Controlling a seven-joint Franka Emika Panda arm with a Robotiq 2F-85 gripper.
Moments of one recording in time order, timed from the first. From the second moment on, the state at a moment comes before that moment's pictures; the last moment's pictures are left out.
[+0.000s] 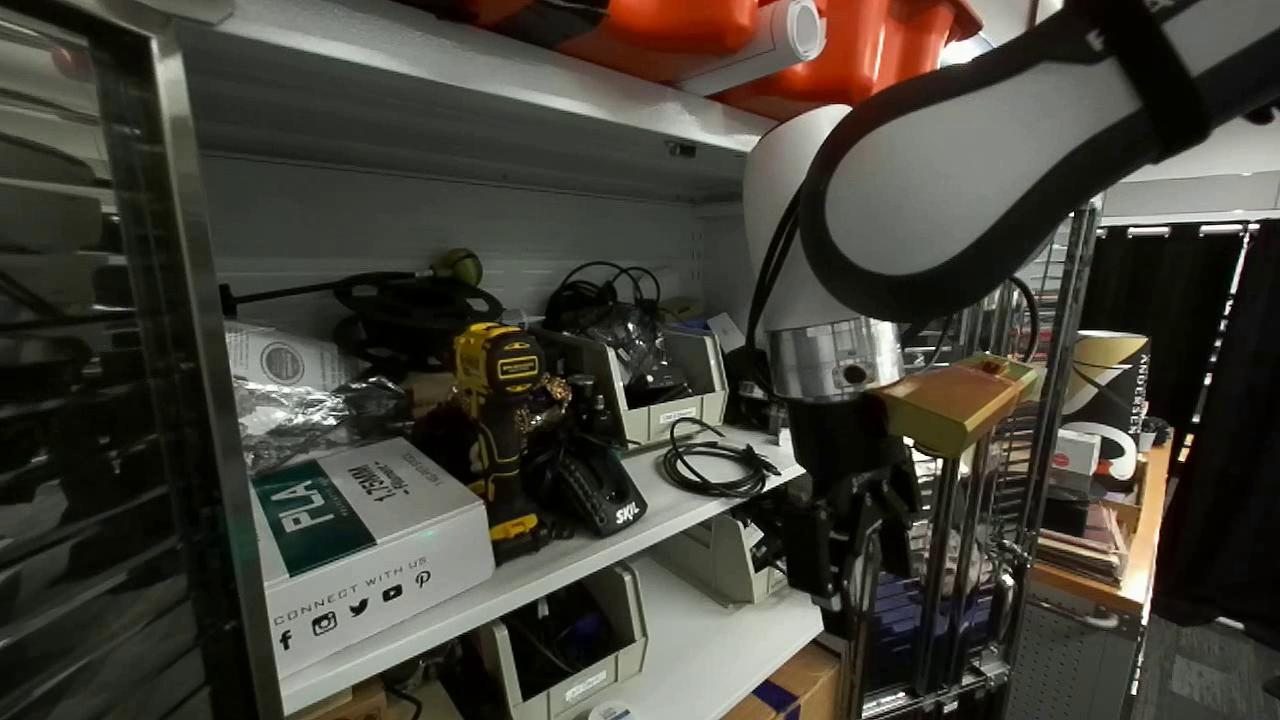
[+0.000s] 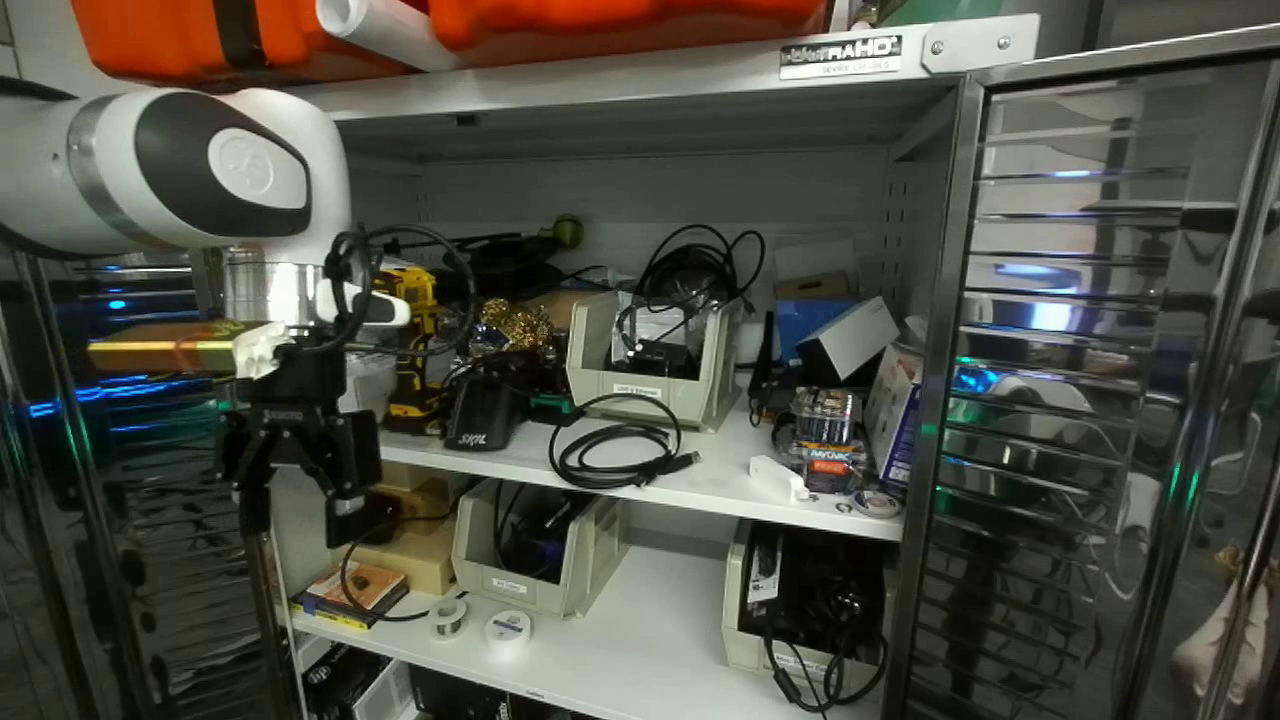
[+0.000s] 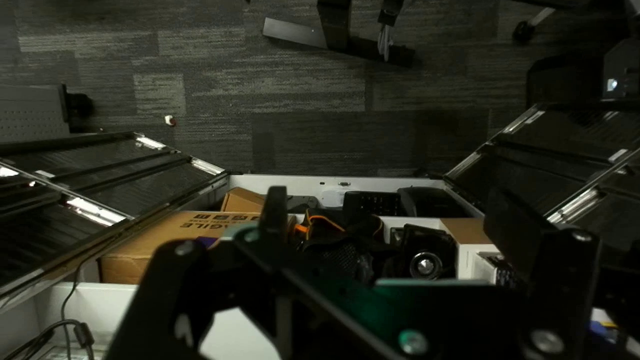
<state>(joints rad) 0.14 -0.22 0.22 -2.34 -0.05 1.92 0.13</state>
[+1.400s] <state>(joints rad) -0.02 -0.04 0.03 -2.32 -0.18 2.73 0.37</state>
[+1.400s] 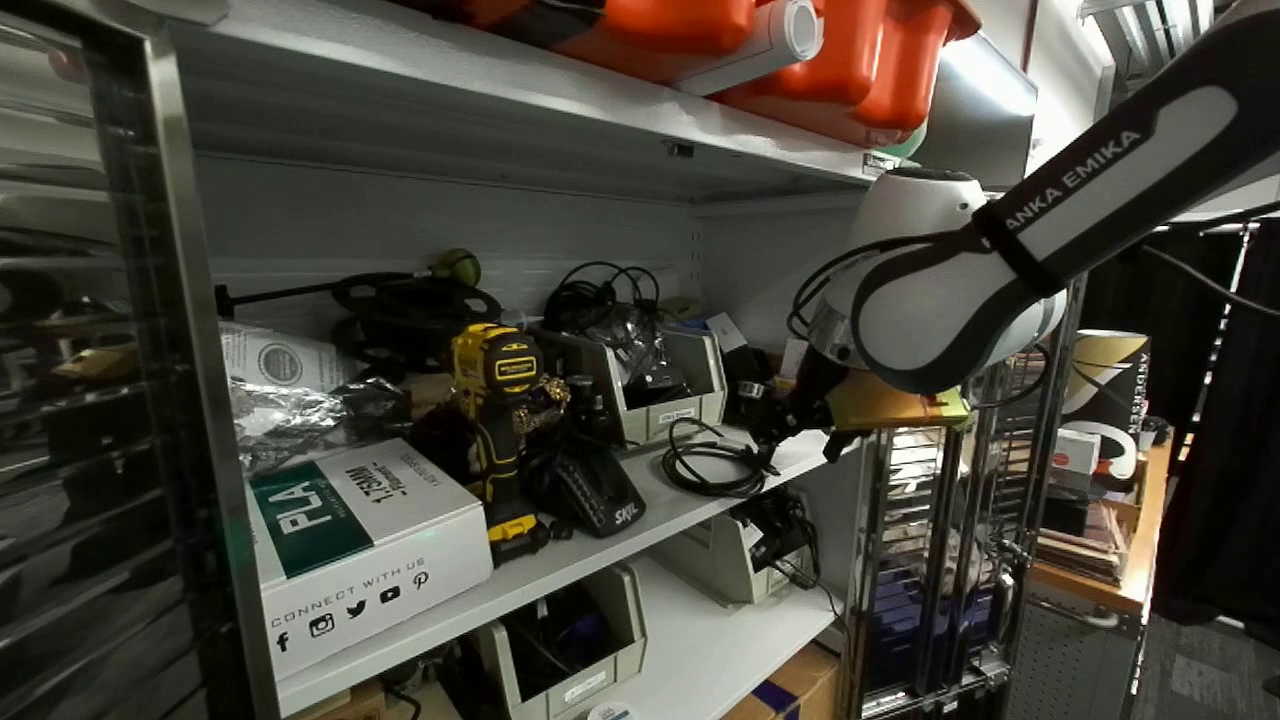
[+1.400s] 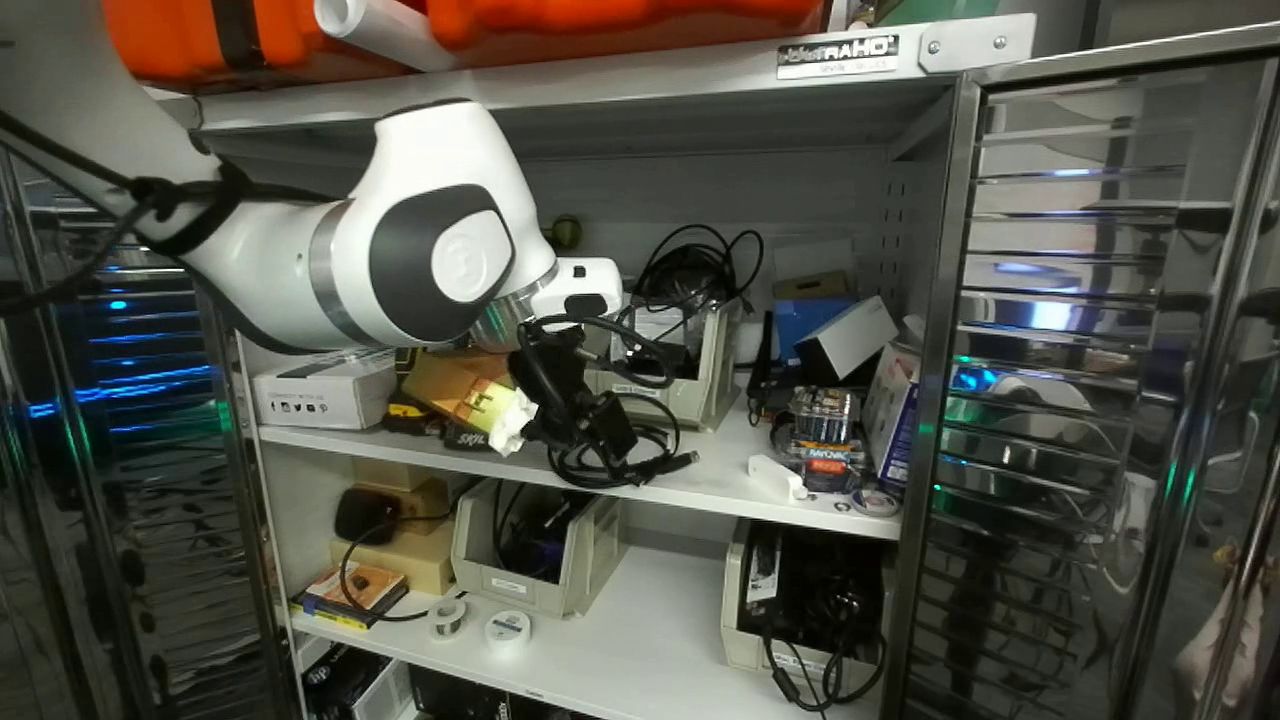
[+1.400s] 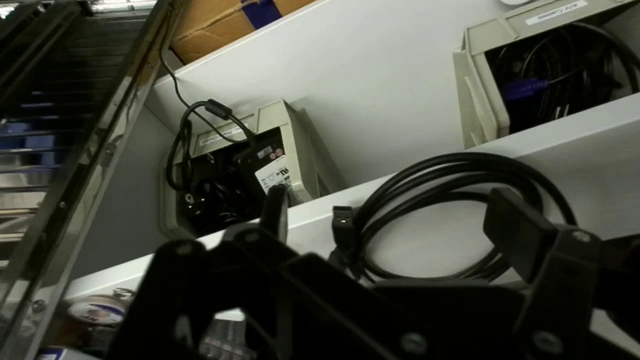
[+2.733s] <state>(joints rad) 0.01 0.27 -0.01 -1.98 -0.04 2.57 0.38</state>
